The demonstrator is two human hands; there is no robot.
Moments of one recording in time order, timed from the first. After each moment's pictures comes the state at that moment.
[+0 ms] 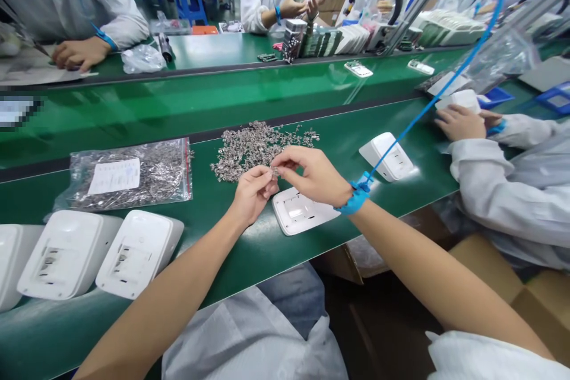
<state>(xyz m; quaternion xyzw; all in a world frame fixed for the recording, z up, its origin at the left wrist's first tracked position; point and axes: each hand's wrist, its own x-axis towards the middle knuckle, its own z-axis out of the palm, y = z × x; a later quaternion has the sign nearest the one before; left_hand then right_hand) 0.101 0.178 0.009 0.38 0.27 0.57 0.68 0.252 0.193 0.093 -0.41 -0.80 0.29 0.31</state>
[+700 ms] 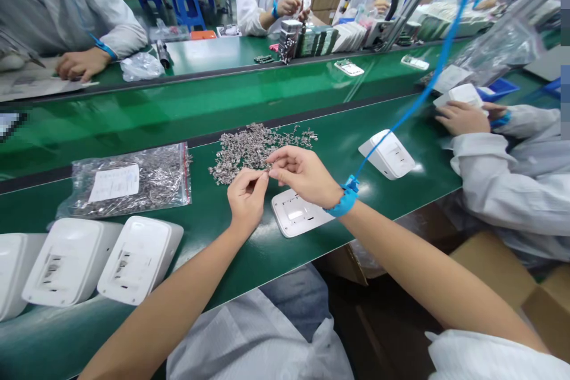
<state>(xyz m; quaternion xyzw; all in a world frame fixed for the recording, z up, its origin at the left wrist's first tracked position) 0.101 0.166 0.017 0.56 0.42 0.67 0.27 0.245 0.193 0.079 -0.42 -0.68 0.48 0.37</state>
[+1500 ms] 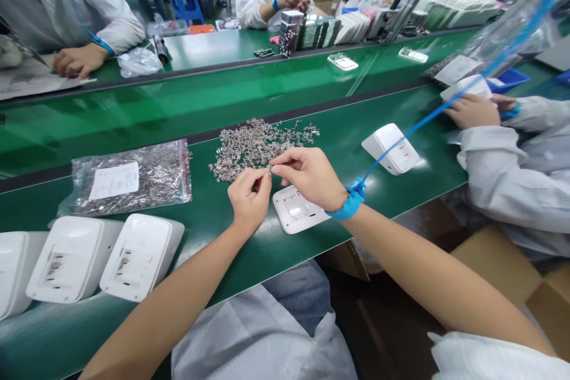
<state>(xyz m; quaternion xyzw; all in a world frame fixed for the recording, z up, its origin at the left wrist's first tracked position) 0.101 0.164 0.011 0.62 0.43 0.64 0.12 0.246 0.187 0.085 -0.49 -0.67 0.43 0.37</state>
